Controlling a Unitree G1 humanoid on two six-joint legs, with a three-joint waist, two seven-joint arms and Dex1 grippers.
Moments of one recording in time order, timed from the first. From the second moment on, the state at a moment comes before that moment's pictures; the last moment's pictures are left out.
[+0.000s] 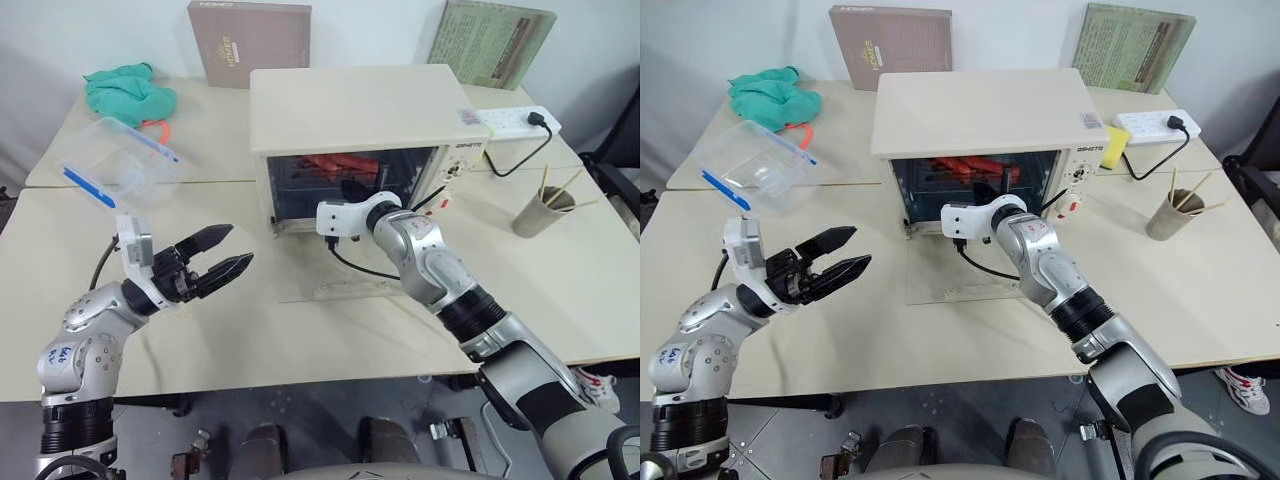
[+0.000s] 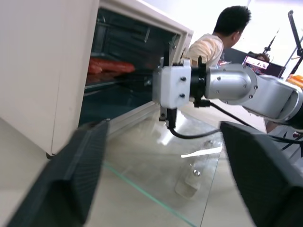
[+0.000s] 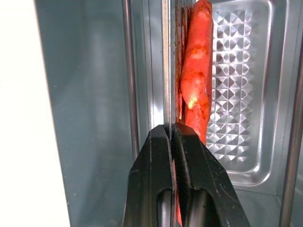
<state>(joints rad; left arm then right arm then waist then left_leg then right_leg) -0.23 0.55 0.34 -0.14 -0.75 0.45 -0.96 -0.88 -0.38 0.54 0.25 -0.82 0.22 0.34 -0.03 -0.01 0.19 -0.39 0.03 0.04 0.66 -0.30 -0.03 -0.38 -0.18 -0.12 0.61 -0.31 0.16</state>
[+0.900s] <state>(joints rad) -0.31 0.57 0.32 0.01 -0.73 0.43 -1.01 -0.58 -0.48 0.48 -0.13 -0.90 0.15 0.39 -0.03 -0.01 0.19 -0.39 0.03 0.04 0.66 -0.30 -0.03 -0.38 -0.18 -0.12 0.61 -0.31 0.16</state>
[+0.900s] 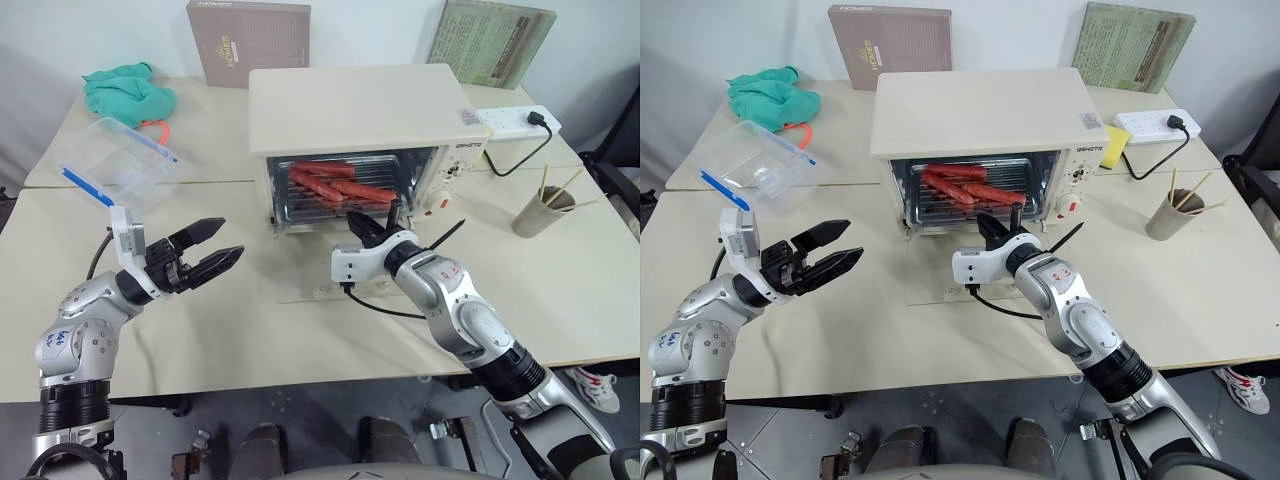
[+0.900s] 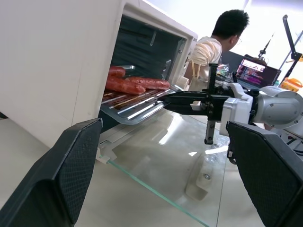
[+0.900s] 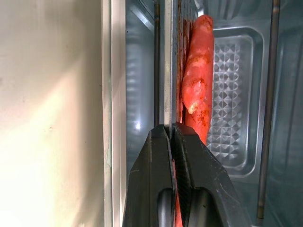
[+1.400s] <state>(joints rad) -0.35 0.57 0.31 0.05 -0.70 0.42 -1.03 -0.47 -0.49 0.40 -0.30 -0.85 0.13 0.50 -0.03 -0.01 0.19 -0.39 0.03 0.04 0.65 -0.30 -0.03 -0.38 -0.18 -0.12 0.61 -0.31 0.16</state>
